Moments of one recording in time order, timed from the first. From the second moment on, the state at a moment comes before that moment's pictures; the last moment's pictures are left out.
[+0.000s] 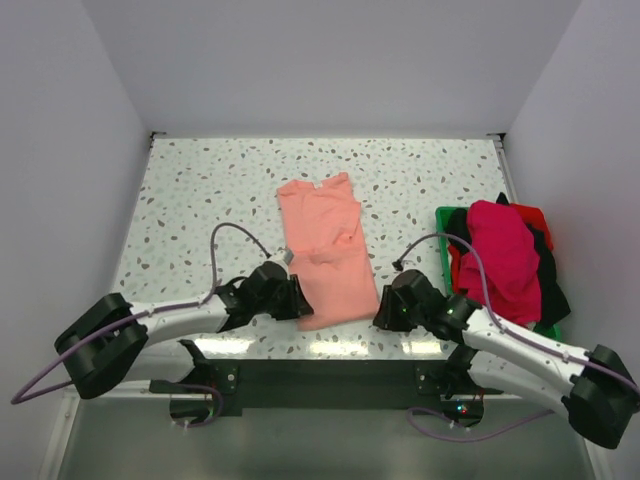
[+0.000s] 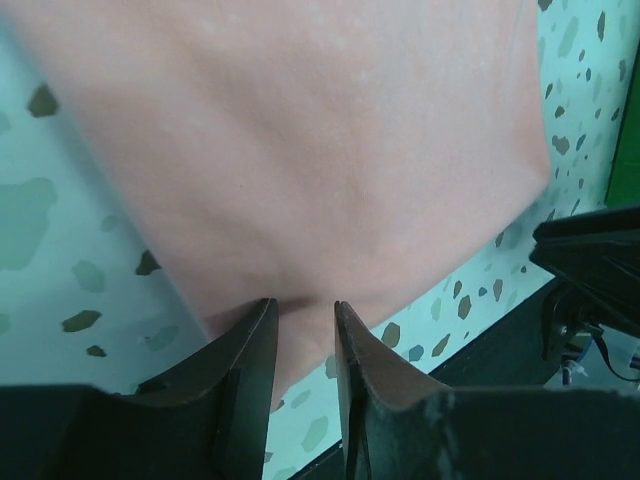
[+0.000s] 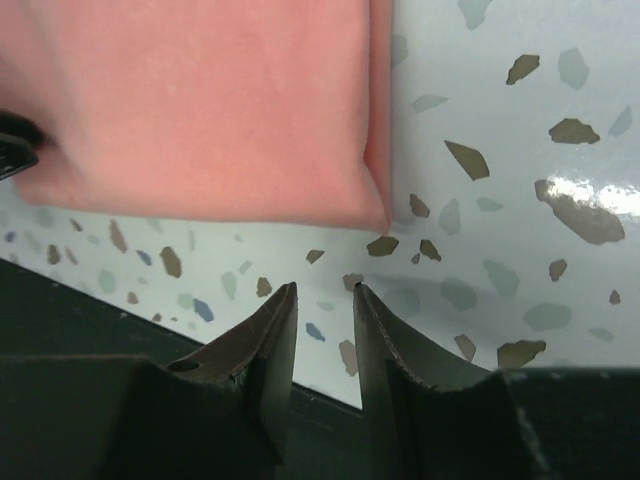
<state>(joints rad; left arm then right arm) -0.88 1.28 0.41 0.08 0.07 -0.94 0.82 0.95 0.40 -0.43 0.03 0.83</state>
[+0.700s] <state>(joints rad) -0.87 1.03 0.30 -0.11 0.06 -1.00 0.82 1.09 0.48 -0.40 0.12 0.82</state>
